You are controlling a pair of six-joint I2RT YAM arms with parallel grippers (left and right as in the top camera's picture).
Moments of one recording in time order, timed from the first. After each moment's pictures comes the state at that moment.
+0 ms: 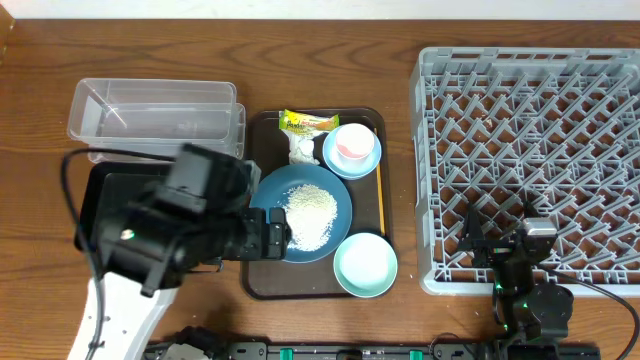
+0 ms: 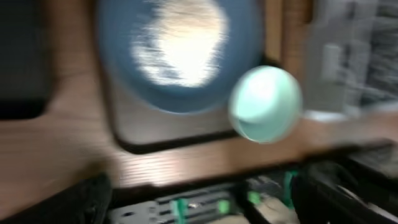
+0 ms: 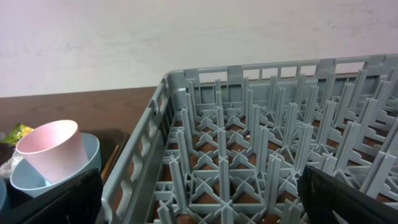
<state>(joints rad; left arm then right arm) -0.40 1.11 1.29 -1.42 0.17 -0.44 0.00 0.01 0.01 -0.07 -0.07 0.12</state>
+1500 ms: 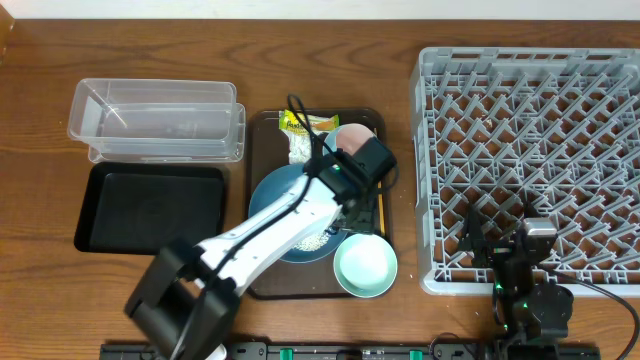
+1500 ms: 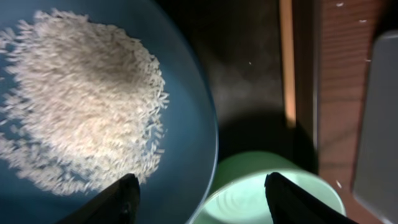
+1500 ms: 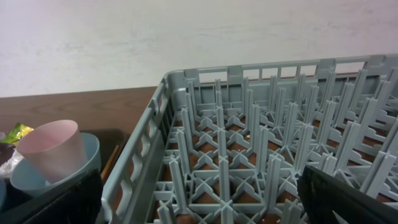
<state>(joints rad) -0.79 1.77 1.28 -0.94 0.01 -0.64 0.00 0.01 0.01 -0.07 -0.07 0.12</state>
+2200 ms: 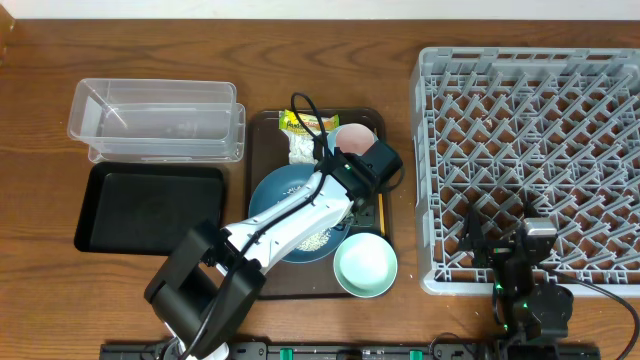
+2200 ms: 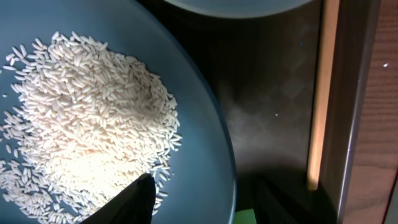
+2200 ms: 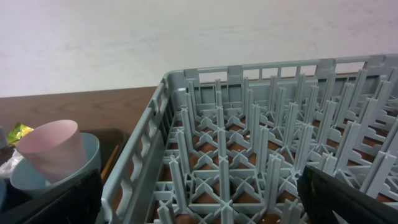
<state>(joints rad) -0.79 1.85 1.28 -0.86 -0.09 -0.76 0.00 0.01 0.01 -0.07 -0.07 0.12</state>
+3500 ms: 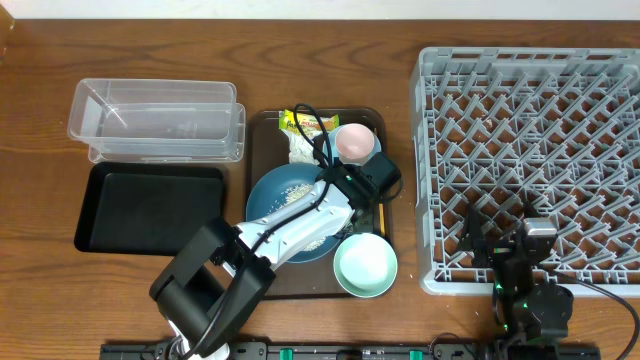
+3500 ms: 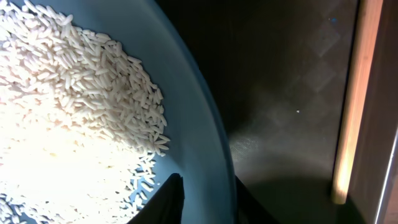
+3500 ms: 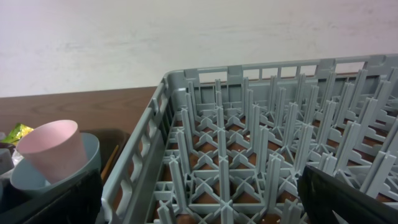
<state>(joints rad) -0.81 1.86 1.20 -0.78 -0.09 -0.78 0.00 0.01 0.01 -0.07 -0.07 0.12</state>
